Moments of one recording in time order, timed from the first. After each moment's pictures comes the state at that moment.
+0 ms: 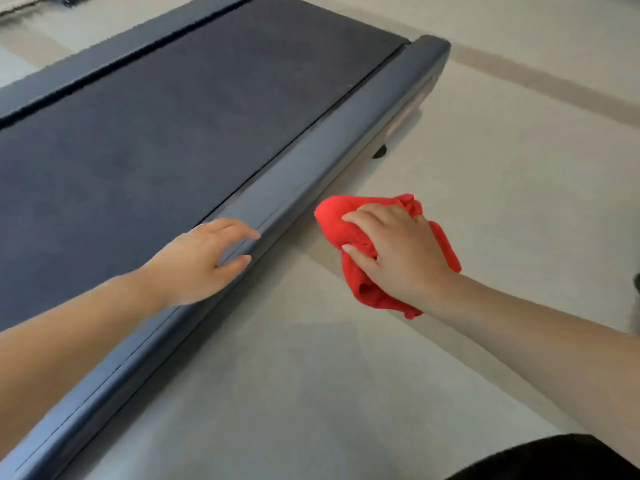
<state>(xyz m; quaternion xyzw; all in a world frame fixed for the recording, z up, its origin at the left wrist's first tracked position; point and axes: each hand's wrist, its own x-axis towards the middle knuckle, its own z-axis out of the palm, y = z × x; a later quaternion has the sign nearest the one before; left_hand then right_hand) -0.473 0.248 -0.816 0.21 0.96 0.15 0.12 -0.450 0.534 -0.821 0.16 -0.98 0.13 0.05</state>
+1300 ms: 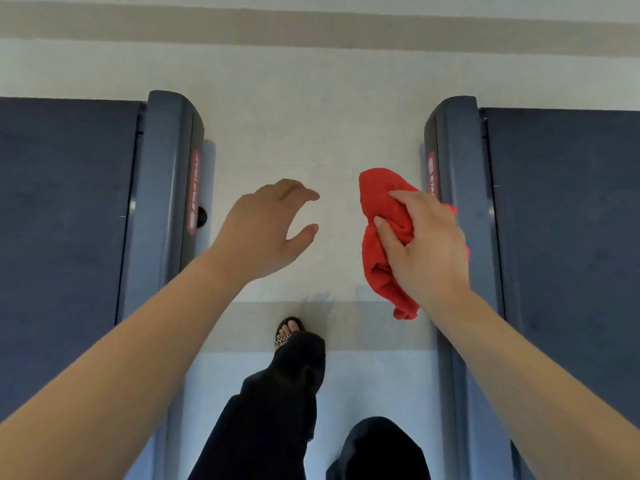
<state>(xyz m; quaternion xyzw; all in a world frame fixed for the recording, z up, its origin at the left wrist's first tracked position) -0.682 0.755 -0.575 0.51 0.83 0.13 0.20 -0.512 0.892 -0.577 -0.39 -0.88 0.27 0.08</state>
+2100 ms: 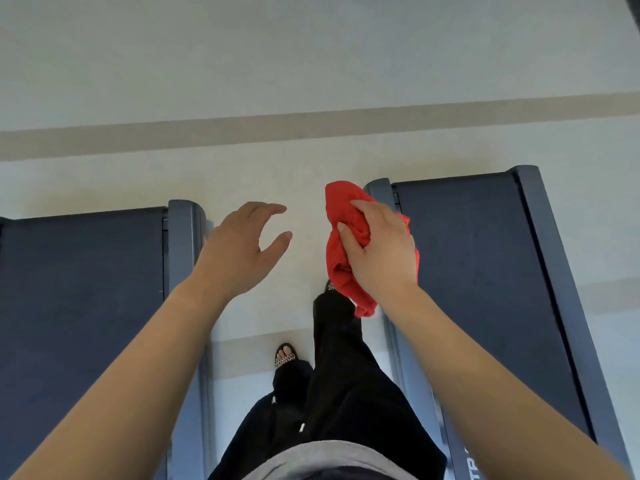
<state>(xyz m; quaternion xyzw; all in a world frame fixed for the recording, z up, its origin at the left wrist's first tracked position) -0.736 0.821 -0.234 0.44 0.83 0.20 0.27 -0.576 0.947 -0.250 -0.44 -0.84 0.30 0.11</state>
